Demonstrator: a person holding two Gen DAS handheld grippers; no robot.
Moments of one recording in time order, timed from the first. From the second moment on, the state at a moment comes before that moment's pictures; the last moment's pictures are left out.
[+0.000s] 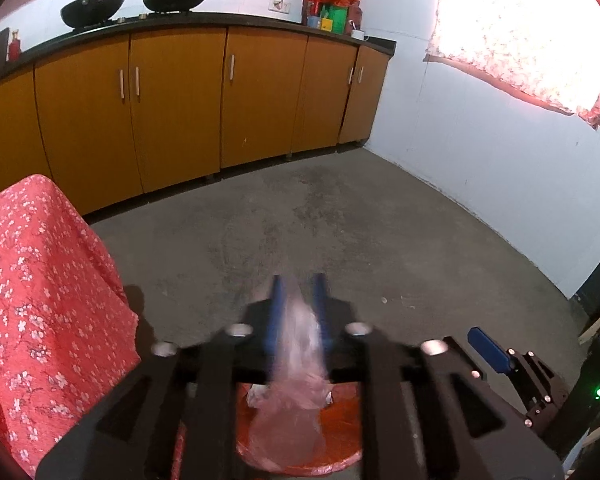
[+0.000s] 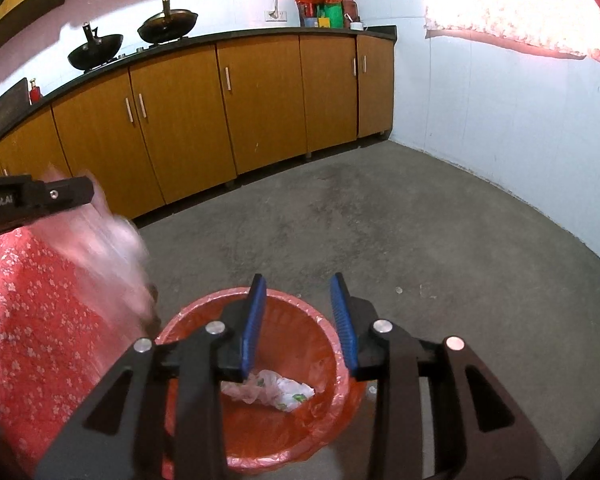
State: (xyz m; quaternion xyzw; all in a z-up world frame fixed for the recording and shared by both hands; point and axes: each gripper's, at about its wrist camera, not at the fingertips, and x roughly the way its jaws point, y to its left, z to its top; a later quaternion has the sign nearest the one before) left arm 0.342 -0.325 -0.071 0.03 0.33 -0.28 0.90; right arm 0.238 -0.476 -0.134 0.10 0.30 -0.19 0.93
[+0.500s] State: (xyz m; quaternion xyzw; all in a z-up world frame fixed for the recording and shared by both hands) left arm 0.327 -0.272 -0.033 0.03 0.30 -0.23 0.93; right arm 0.227 -0.463 -0.102 0.09 0.27 -0.18 0.94
